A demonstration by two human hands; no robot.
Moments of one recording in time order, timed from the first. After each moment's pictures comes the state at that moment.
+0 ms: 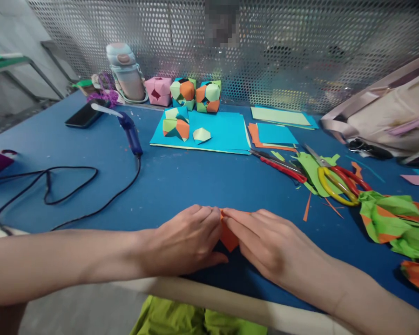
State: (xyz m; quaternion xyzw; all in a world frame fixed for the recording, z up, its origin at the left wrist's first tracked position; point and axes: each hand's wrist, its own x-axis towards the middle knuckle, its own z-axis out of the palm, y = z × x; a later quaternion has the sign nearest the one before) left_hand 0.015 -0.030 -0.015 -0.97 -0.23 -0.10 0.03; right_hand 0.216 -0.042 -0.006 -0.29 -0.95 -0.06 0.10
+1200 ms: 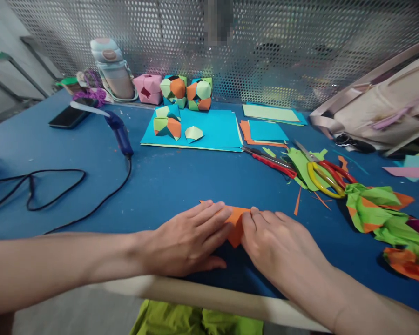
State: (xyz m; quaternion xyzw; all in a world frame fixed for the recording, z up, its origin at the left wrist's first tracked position) left_hand 0.017 -0.024 -0.015 -0.97 -0.16 -0.17 0.03; right_hand 0.213 -0.054 0.000 -0.43 -0.87 -0.22 0.00
